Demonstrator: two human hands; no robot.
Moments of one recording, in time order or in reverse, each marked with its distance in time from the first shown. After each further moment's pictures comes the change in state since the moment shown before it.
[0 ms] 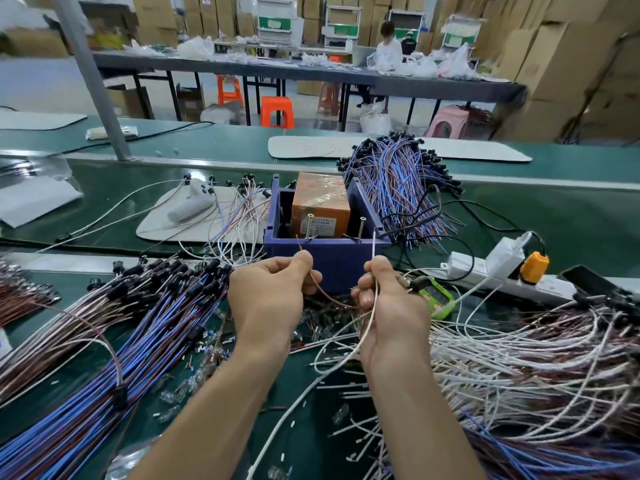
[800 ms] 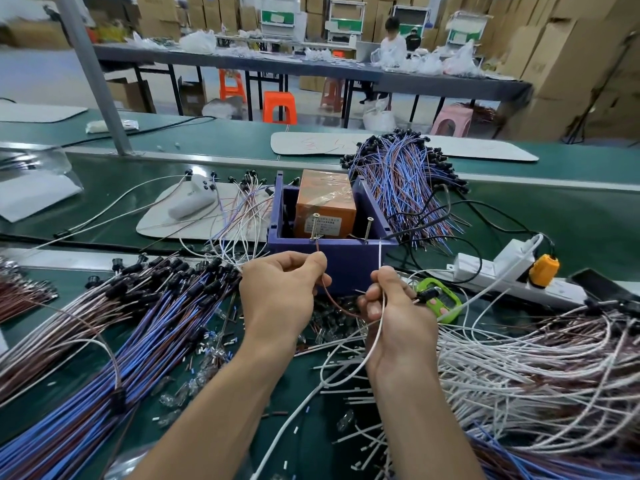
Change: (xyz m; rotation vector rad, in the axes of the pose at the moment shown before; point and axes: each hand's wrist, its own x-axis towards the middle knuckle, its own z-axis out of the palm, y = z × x) left_hand 0.010 -0.006 0.003 0.063 -0.087 0.071; right_hand 0.008 0.014 -0.011 0.023 -0.016 0.001
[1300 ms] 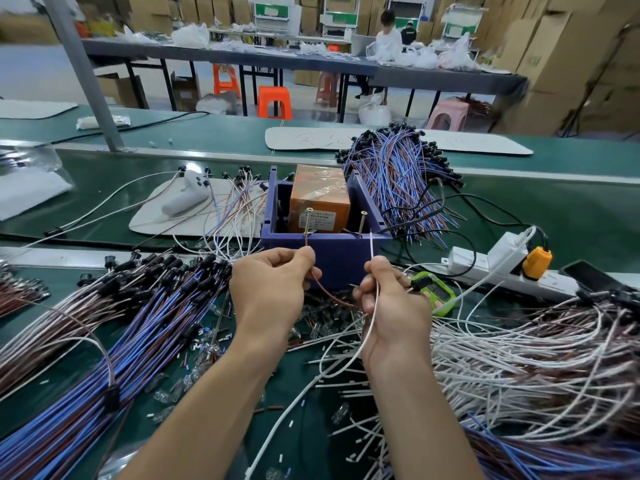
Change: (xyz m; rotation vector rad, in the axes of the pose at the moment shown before) left_hand 0.003 -0.004 0.000 -0.010 0.041 -0.020; right_hand 0.002 -0.004 0.002 -0.068 -0.004 -0.045
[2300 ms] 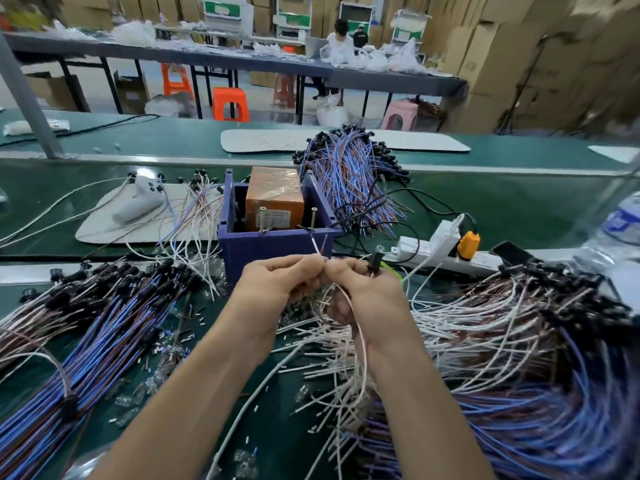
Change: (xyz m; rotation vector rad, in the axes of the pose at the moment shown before) left_hand -0.030 0.019 0.007 -0.261 -0.564 -0.183; right_hand -0.031 -0.045 -0.023 -0.345 -0.286 -0.015
